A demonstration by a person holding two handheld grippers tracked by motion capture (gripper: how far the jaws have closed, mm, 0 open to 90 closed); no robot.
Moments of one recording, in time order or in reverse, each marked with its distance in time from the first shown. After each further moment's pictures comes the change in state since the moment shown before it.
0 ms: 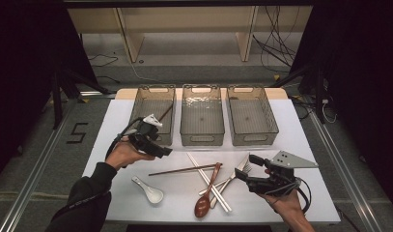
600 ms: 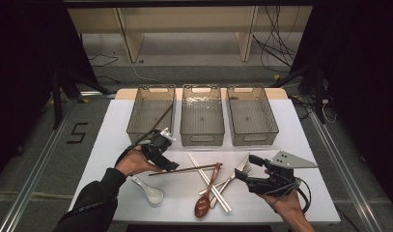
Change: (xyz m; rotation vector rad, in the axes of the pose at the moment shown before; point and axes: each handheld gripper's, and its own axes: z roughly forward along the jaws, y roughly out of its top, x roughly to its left) left arm -0.020 -0.007 0.031 0.138 -0.027 0.069; right arm 0.001 0.000 0.000 0.007 0.000 -0.004
